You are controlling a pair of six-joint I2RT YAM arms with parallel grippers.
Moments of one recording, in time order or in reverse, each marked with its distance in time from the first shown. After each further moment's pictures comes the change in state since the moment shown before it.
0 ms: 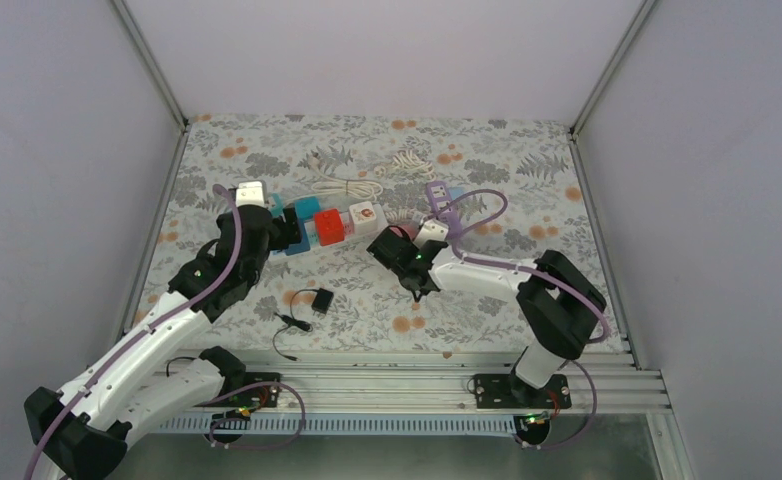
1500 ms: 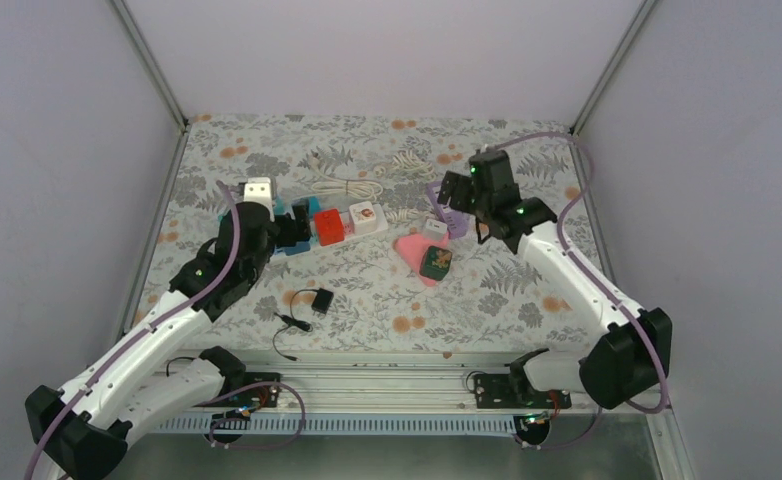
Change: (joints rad) left arm 0.000 0.010 0.003 0.074 0.117 0.020; right arm -0.469 -0.371 0.139 0.010 -0.404 -0.711
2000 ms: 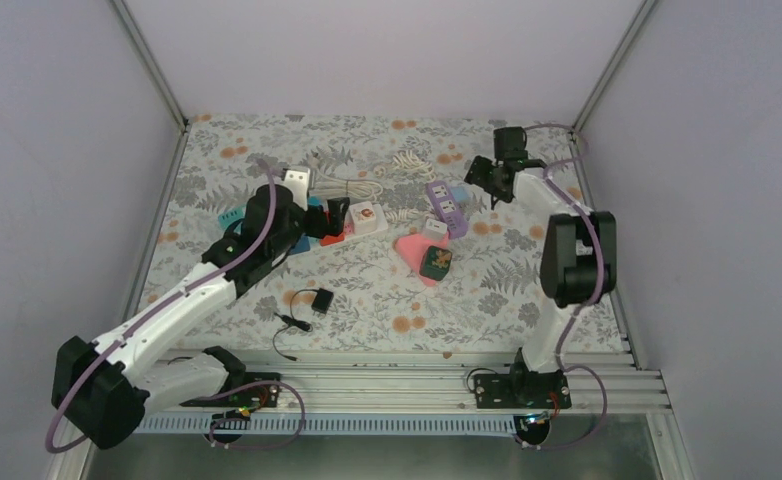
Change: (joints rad) left arm 0.000 0.206 0.027 0.235 0.323 0.048; right arm -0.352 0.546 0.263 0.105 -0.214 -0.049
